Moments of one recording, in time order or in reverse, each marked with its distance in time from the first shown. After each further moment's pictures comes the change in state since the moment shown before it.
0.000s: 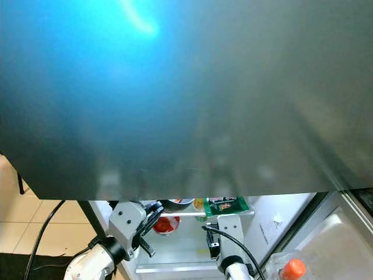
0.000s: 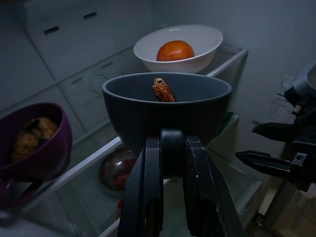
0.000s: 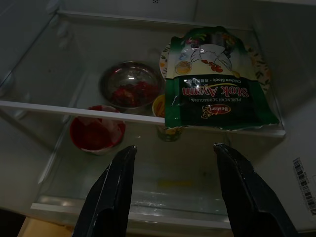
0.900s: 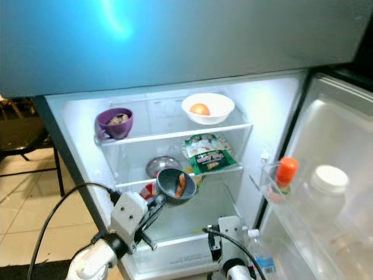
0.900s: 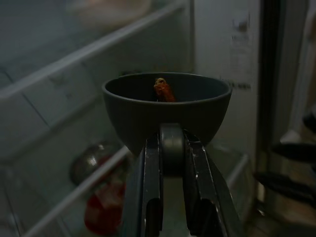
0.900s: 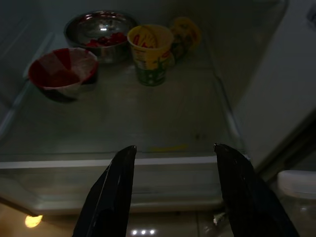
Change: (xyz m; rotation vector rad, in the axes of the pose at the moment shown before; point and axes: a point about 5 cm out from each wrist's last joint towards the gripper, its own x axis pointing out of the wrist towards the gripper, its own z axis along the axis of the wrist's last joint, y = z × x) left arm 0.016 0.007 0.016 0.015 -0.070 0.040; right arm 0.001 -0.008 0.002 -0.040 -0.006 -0.007
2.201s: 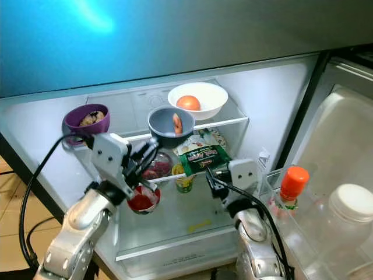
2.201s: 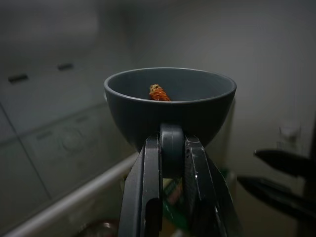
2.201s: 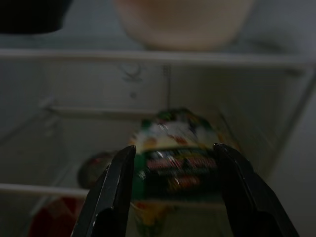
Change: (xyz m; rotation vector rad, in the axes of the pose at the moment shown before) left arm 0.025 0.042 0.087 -0.071 -0.270 0.114; right arm 0.010 -0.010 0.150 0.021 -0.513 0.177
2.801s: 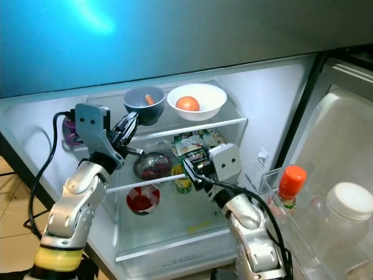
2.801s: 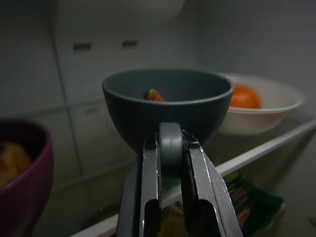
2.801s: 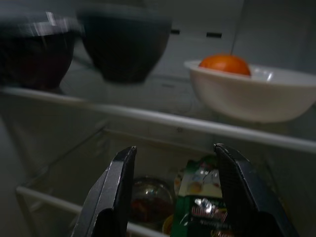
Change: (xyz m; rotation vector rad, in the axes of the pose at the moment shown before) left arm 0.030 0.055 -0.026 -0.120 0.123 0.246; right arm 0.011 0.026 0.042 -0.031 -0.078 0.211
